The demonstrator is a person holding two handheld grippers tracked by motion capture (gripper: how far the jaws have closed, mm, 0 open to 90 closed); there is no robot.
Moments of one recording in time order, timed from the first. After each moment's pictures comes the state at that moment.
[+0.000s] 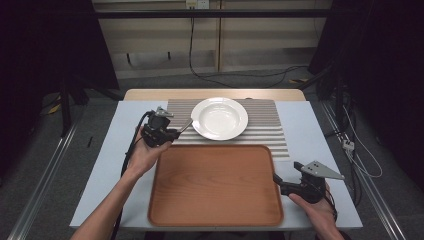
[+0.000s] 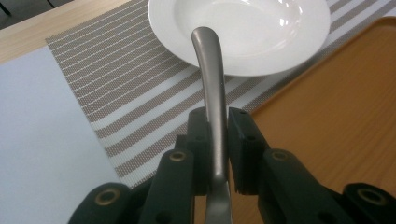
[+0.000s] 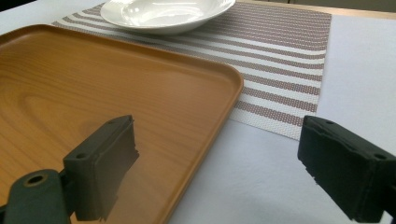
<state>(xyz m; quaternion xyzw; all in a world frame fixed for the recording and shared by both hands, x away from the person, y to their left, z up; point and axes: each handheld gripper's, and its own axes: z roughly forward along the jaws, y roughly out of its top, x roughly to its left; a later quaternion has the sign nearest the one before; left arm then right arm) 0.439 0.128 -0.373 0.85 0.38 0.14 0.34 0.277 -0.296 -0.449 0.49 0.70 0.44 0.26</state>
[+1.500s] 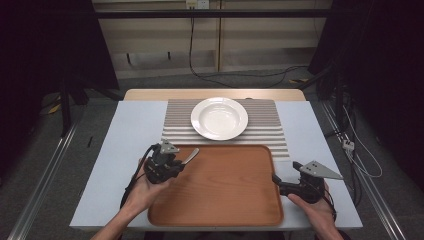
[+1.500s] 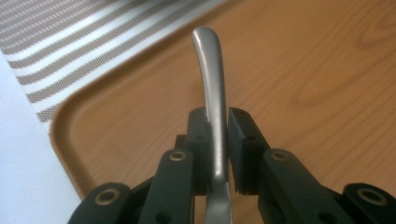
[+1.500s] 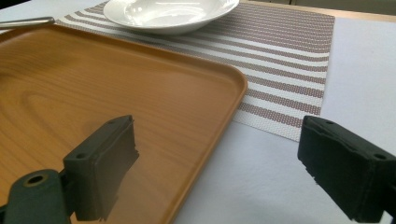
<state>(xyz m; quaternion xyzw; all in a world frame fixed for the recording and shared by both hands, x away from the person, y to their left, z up) 0.356 0.116 -0.402 0.87 0.35 0.12 0.32 0.277 -0.293 -0.448 0.49 0.70 0.44 0.26</state>
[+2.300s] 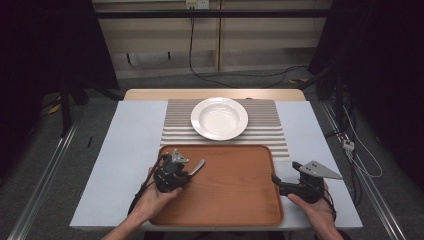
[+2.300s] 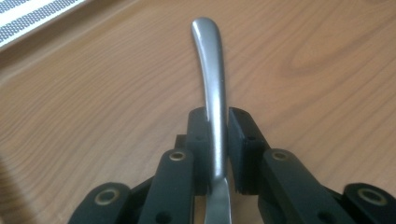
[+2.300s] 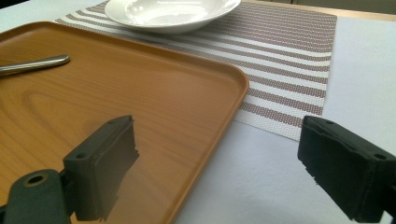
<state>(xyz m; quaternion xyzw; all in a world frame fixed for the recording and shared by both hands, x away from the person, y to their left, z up) 0.351 0.100 -0.436 0.88 0.36 0.09 0.29 0.277 -0.292 -0.449 0.49 0.71 0.44 0.26</state>
